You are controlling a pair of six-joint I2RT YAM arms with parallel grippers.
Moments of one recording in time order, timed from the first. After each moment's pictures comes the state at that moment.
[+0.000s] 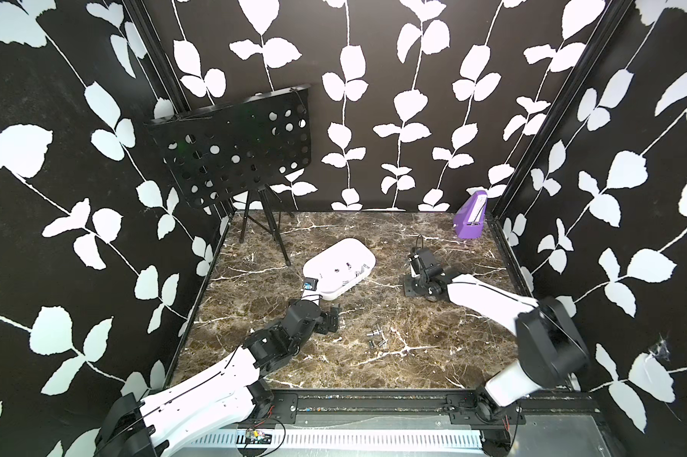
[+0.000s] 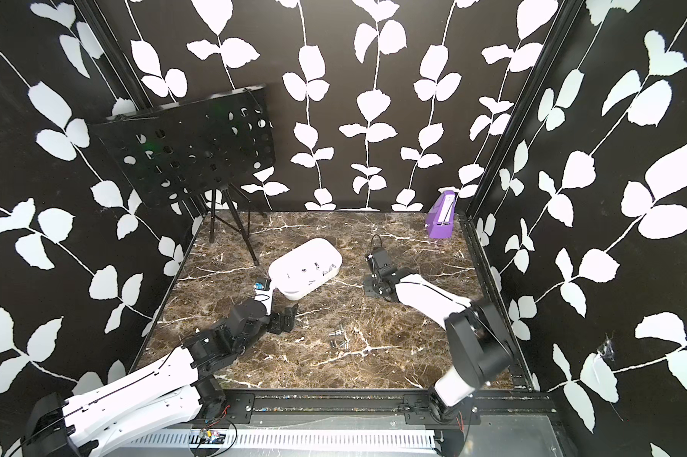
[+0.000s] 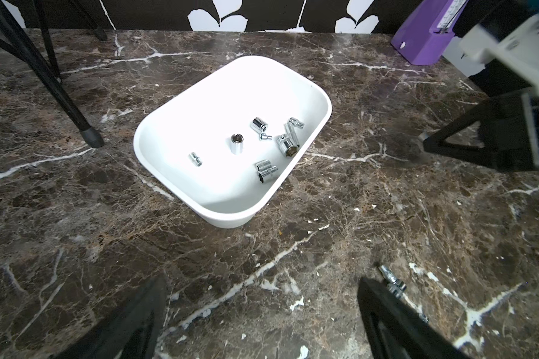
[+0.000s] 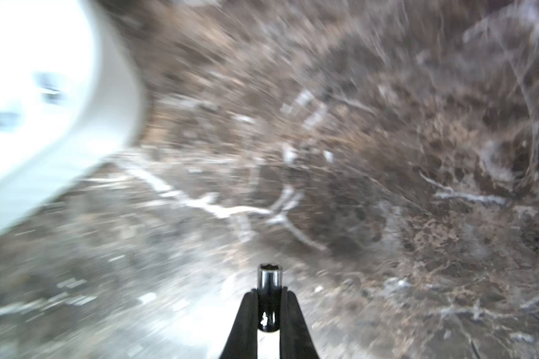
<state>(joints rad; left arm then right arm) -0.88 0.81 0.48 -0.23 -0.39 -0.42 0.57 1.52 0.99 -0.42 0.07 0.38</state>
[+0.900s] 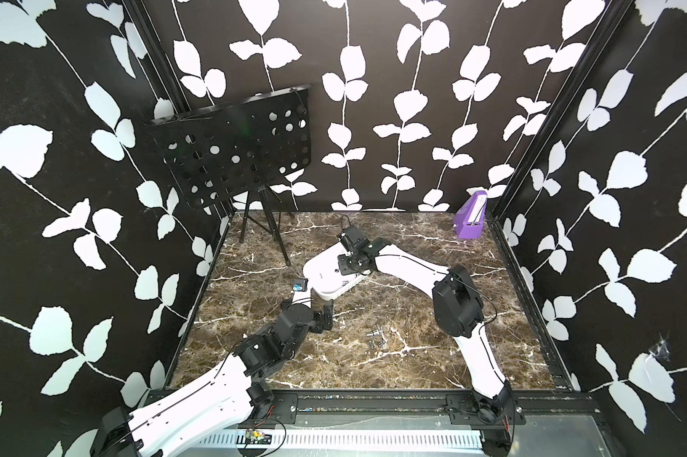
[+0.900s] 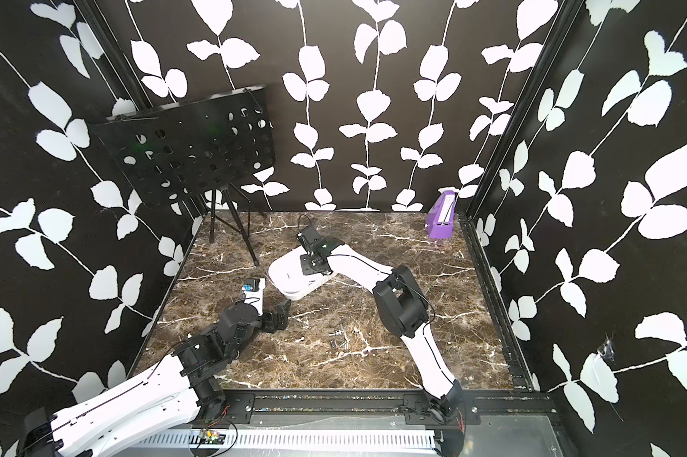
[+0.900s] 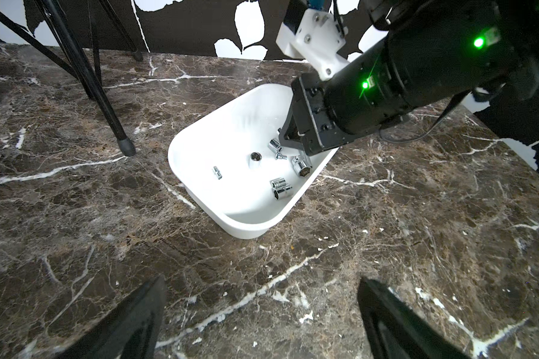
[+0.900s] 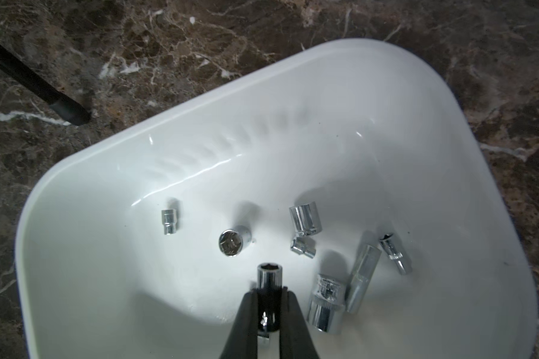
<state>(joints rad) -0.88 0.73 0.45 -0.25 -0.46 -0.45 0.78 2.24 1.92 -0.68 0.05 0.41</state>
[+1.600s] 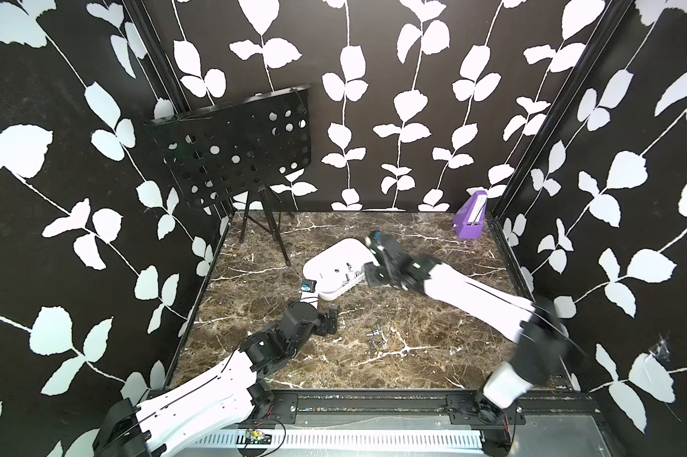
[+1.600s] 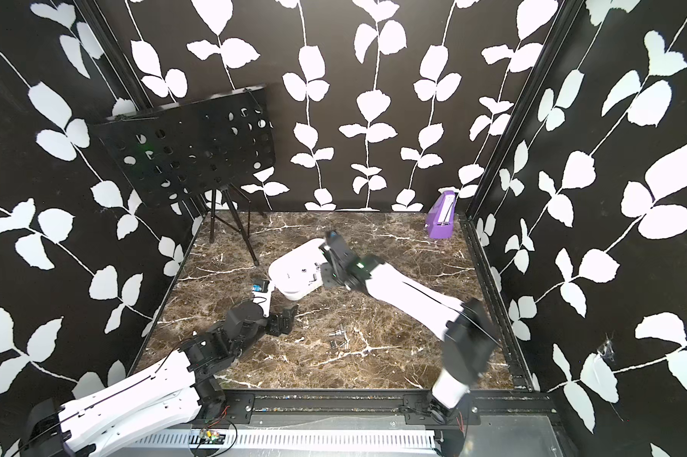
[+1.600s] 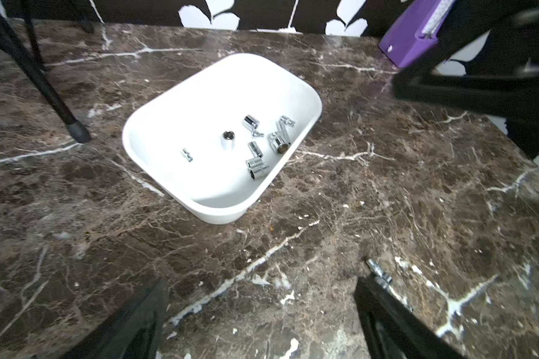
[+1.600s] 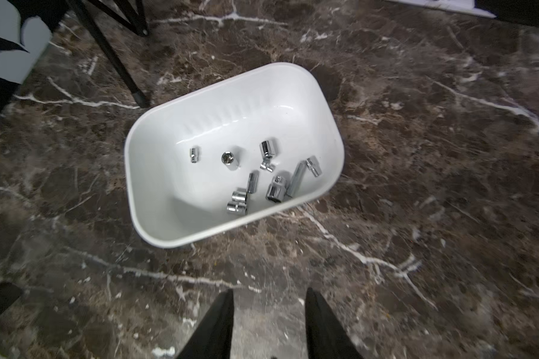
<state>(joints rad) -0.88 0.81 0.46 -0.22 -0.31 -0.43 0.84 1.51 1.26 -0.58 0.16 0.40</state>
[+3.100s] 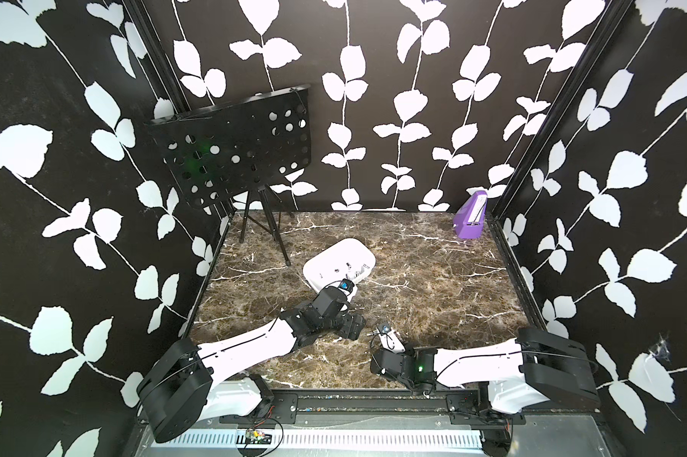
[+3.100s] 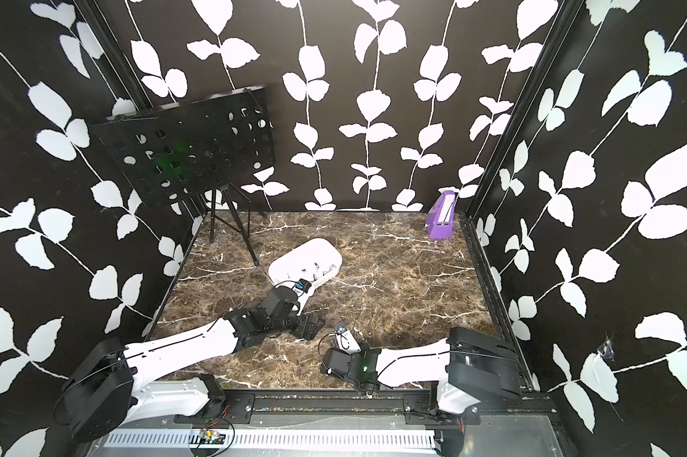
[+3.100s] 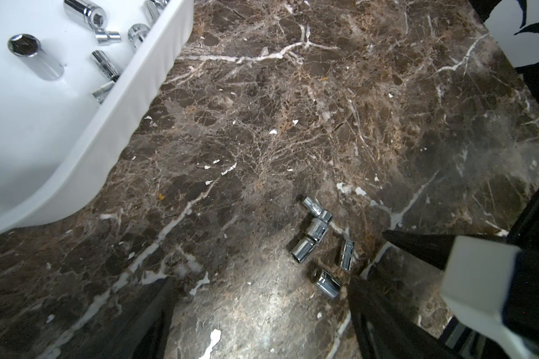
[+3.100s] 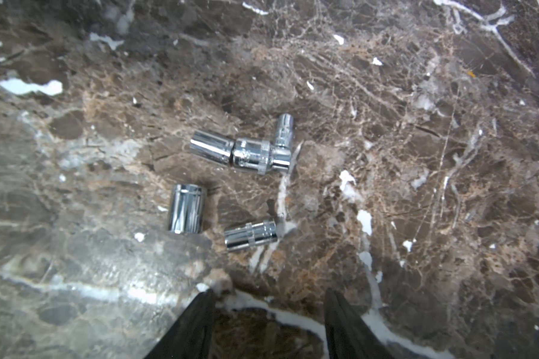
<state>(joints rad) -0.88 1.23 0.64 -0.21 0.04 -0.37 1.35 1.47 0.59 -0.28 0.51 0.75</state>
